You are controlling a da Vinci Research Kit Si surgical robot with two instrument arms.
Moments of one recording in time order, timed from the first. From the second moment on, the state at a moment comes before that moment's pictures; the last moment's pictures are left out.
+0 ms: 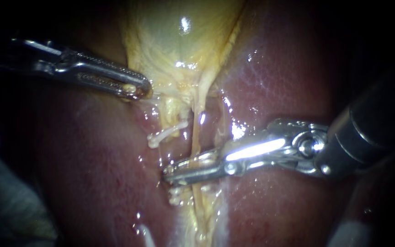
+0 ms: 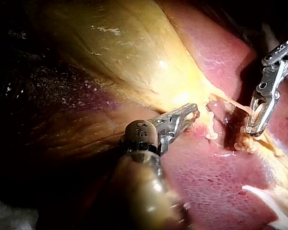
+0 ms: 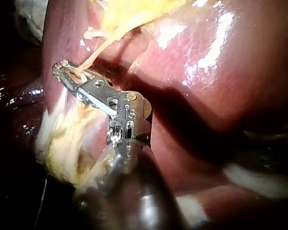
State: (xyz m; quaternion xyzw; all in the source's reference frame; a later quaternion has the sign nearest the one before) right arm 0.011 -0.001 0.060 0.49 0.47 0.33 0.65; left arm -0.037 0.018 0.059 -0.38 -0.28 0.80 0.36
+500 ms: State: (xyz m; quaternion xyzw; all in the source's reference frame) right arm 0.011 -0.001 0.060 0.50 0.47 0.33 0.65; left arm -0.037 0.018 0.059 -0.38 -0.28 0.80 0.36
